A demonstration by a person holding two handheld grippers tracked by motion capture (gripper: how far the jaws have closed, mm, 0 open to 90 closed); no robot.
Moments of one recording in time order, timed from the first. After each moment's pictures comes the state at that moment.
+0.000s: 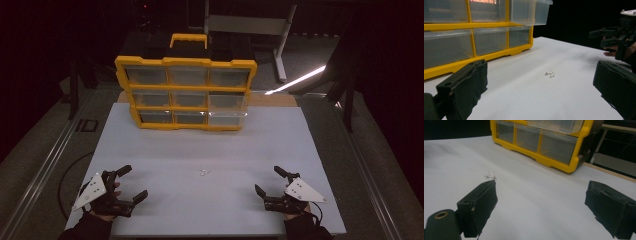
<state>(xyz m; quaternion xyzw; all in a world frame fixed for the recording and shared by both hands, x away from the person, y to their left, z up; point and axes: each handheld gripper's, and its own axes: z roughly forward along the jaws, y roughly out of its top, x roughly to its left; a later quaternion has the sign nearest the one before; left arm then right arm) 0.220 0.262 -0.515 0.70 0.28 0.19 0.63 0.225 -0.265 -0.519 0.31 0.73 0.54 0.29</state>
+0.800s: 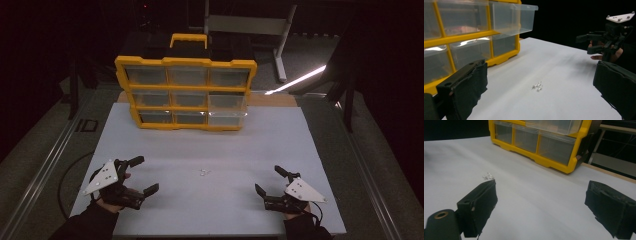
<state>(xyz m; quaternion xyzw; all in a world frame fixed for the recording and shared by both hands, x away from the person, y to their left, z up) 0.242 0.226 -0.469 0.73 0.24 0.15 0.62 0.225 -0.265 -0.517 0.31 0.73 0.54 0.29</state>
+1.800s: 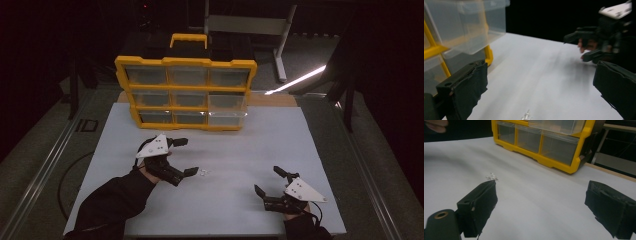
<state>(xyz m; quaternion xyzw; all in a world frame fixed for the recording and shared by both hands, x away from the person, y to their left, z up) 0.317 0.131 -0.459 0.79 0.16 0.08 0.59 0.224 -0.264 -0.518 0.31 0.73 0.54 0.28</state>
